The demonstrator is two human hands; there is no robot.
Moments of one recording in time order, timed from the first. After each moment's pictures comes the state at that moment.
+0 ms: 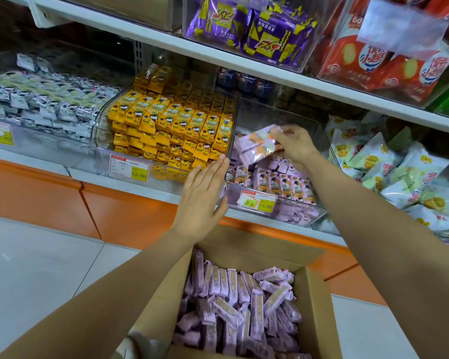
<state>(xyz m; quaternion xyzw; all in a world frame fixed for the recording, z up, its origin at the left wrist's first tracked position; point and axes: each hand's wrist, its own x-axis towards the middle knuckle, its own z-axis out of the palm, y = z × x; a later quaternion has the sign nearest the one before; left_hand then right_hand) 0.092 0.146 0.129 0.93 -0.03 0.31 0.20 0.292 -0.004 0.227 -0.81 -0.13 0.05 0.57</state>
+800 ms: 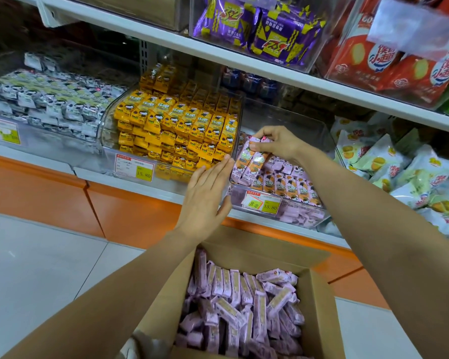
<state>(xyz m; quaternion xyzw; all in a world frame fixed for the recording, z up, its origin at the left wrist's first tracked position) 0.091 0.146 0.130 0.92 -0.03 0.32 0.21 0.293 0.022 0.234 -0.88 -0.27 0.17 0.36</state>
